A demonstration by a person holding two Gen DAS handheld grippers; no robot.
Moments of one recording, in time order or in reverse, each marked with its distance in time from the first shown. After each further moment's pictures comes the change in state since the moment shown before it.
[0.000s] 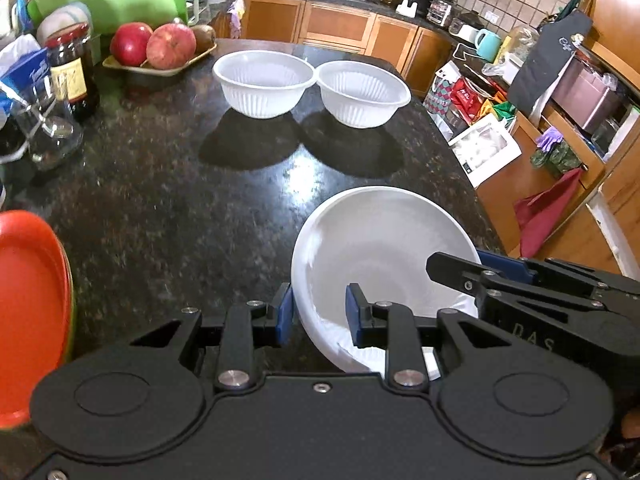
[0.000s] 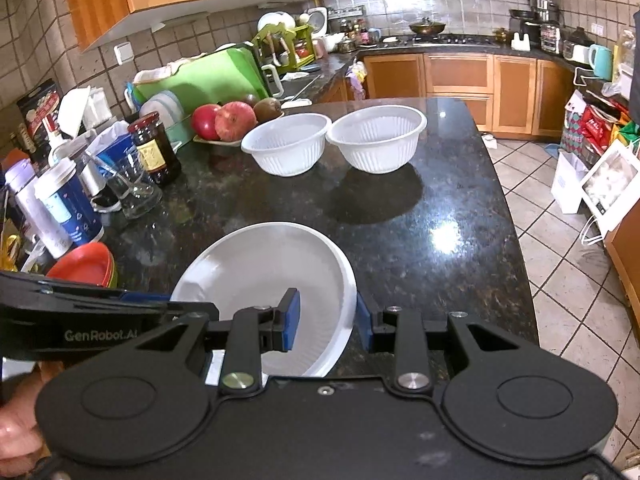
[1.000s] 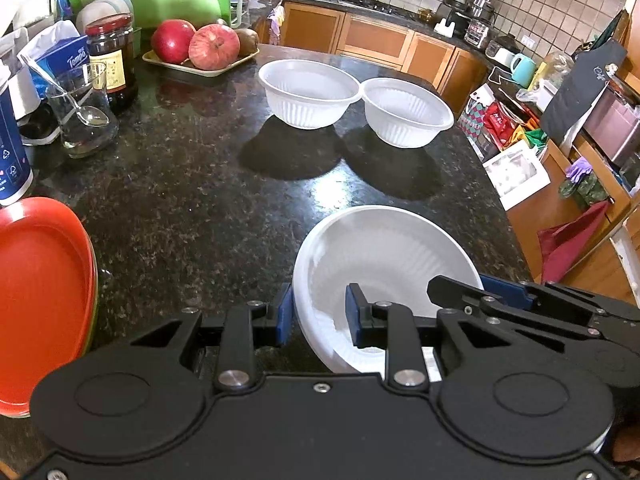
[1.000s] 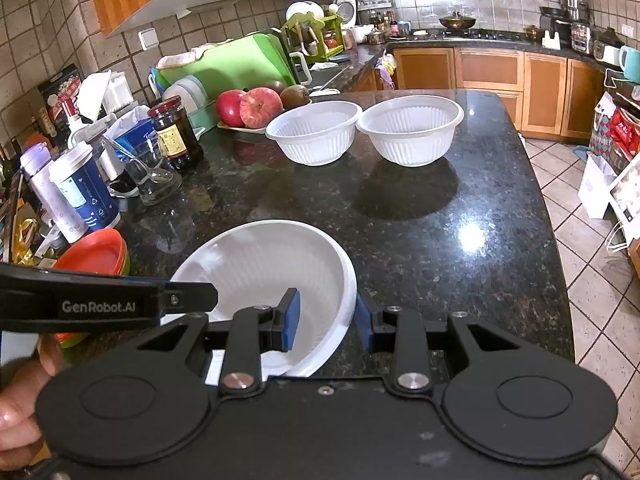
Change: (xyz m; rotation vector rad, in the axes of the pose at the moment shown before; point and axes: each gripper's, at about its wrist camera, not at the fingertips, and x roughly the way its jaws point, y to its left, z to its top) left arm 0.001 0.007 0.005 -0.085 -0.041 0.079; right arm 0.023 0.006 0.007 -0.036 0.019 0.073
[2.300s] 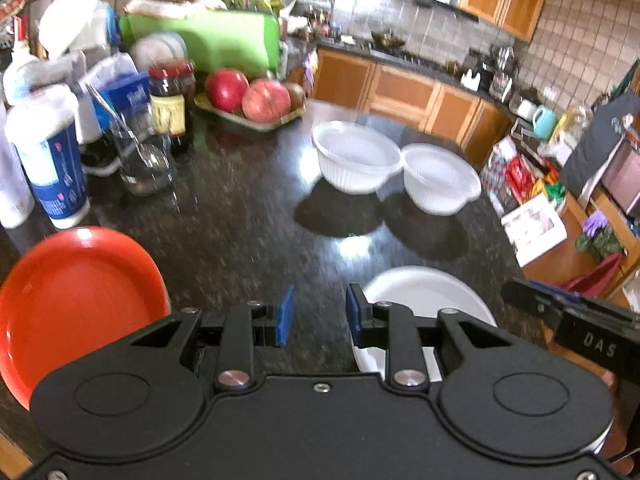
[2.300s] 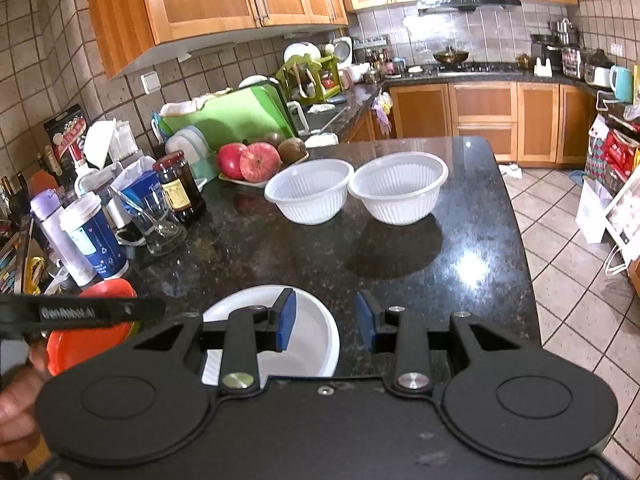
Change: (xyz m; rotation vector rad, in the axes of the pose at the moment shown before) left arm -0.046 0.028 0.010 -0.071 -0.167 0.059; right arm -0.033 -0.005 0.022 0.016 -0.140 0.001
